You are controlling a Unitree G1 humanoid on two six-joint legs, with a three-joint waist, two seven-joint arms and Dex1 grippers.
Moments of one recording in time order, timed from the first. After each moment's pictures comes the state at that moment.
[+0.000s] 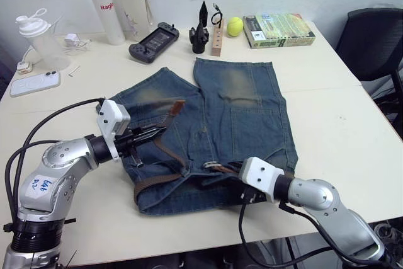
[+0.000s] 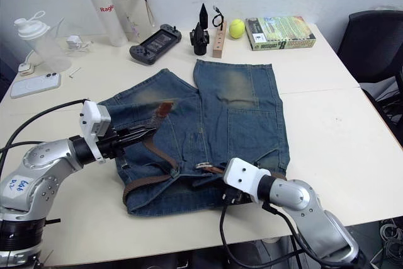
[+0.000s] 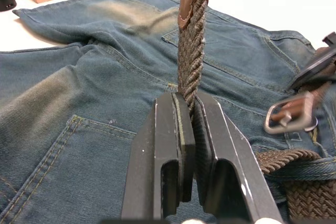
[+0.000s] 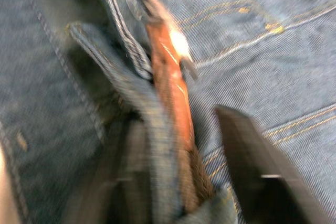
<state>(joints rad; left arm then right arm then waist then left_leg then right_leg) -0.21 0.69 0.16 -0.35 -0.54 0.54 -0.76 -0.08 -0.63 0.28 -0.66 0.05 0.57 0.69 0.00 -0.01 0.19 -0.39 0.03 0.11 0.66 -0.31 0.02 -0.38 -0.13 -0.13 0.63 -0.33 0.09</state>
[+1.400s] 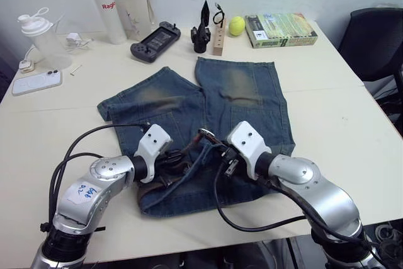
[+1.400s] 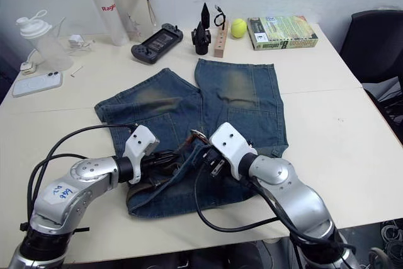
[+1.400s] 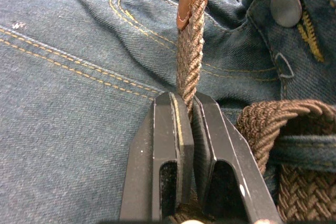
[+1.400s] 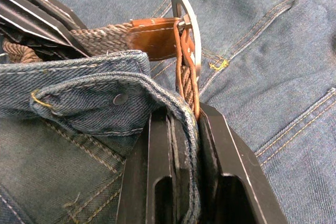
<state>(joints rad) -0.23 0.56 -0.07 -0.54 -0.41 0.96 -0.49 -0.35 -0.44 0.29 -0.75 0.17 1.09 0.43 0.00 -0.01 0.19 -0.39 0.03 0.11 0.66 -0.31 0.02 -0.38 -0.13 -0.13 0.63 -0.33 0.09</state>
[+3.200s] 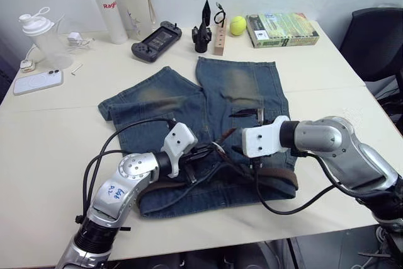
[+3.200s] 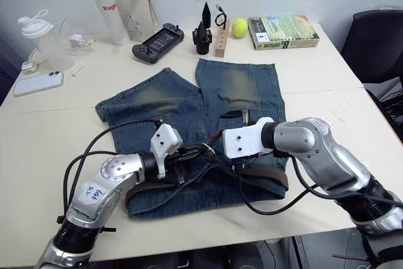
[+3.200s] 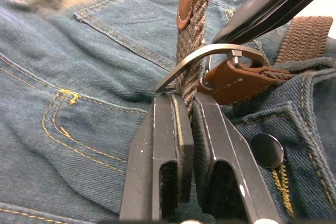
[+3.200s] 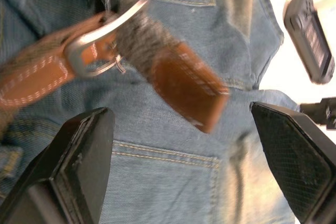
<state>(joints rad) -0.28 0.42 -0.22 -0.41 -0.28 0.62 -0.55 -0.61 -0.89 0.42 -0.34 -0.15 0.12 0.89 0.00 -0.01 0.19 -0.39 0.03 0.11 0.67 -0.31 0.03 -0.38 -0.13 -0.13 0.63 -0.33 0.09</state>
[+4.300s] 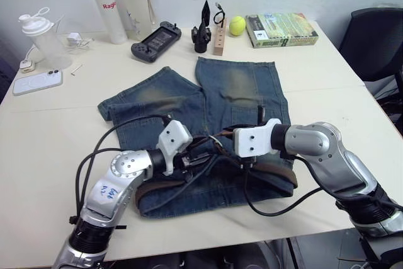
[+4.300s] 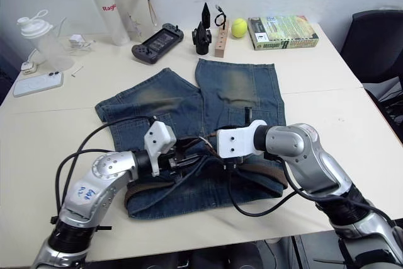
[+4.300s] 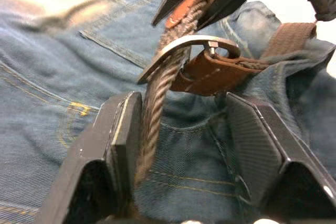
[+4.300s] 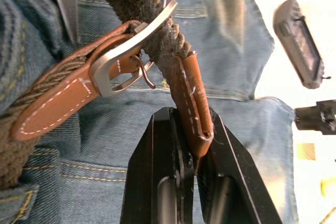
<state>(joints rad) -0.26 0.45 -0.11 -0.46 -0.36 0.62 -0.65 -0.53 -0.74 0.32 -0.37 -0.20 0.18 0.90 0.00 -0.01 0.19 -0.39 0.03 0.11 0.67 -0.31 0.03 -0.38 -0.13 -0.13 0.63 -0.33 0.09</state>
